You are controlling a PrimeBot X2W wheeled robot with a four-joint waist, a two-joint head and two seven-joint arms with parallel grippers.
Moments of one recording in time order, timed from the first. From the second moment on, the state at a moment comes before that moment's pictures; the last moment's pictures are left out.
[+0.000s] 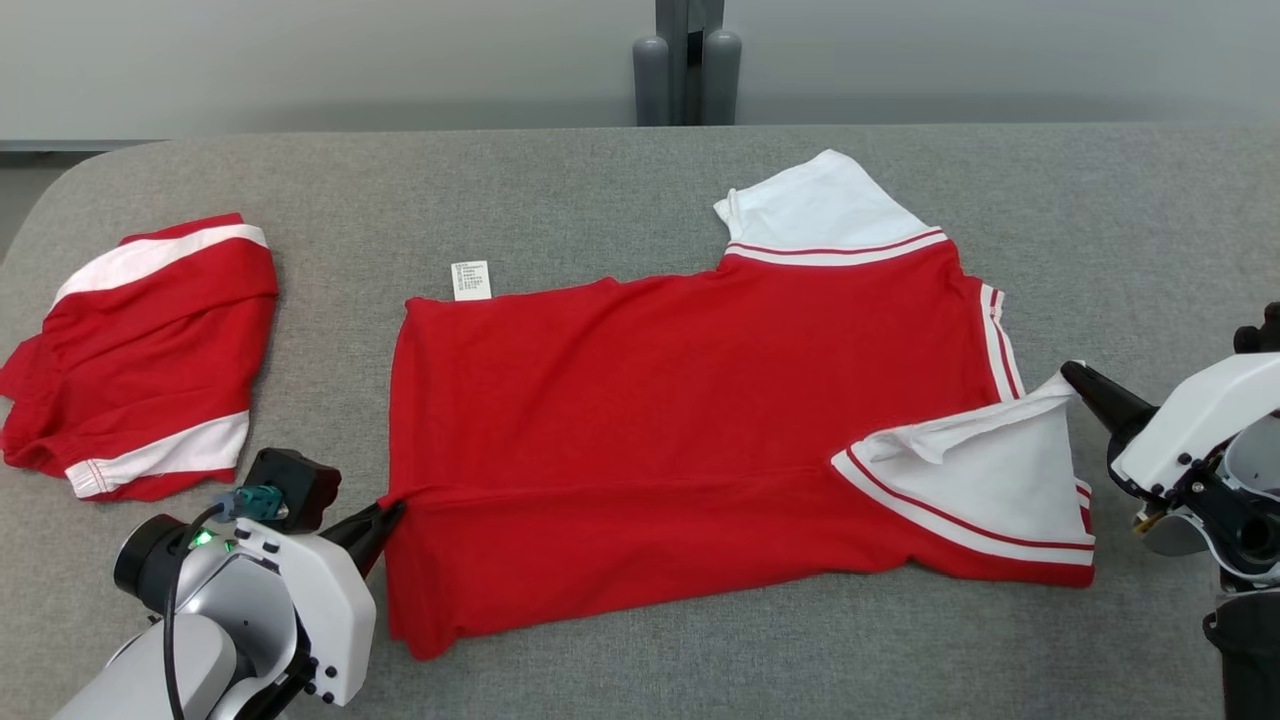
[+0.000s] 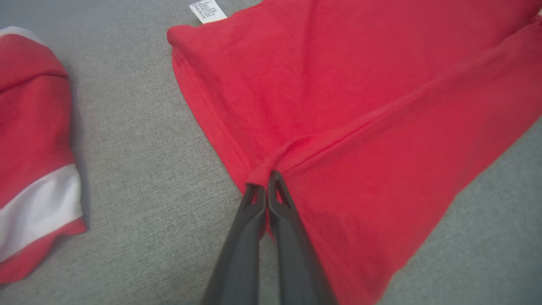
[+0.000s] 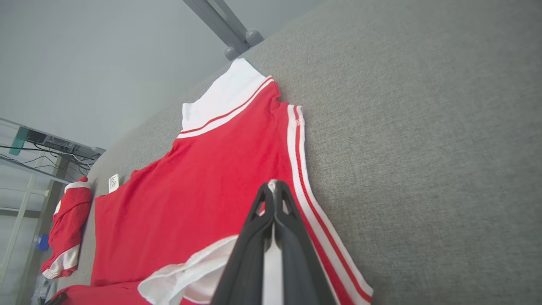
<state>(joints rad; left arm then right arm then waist) -0.36 0.59 -0.71 0.21 -0.70 0.00 0.24 -0.43 -0.11 -0.21 0.35 0.64 0.13 0.67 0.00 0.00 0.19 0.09</state>
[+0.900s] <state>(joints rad) -0.41 0.50 -0.64 0.29 -0.65 0.10 -0.02 -0.44 -0.20 -0.06 0.35 0.65 0.13 0.33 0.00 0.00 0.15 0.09</state>
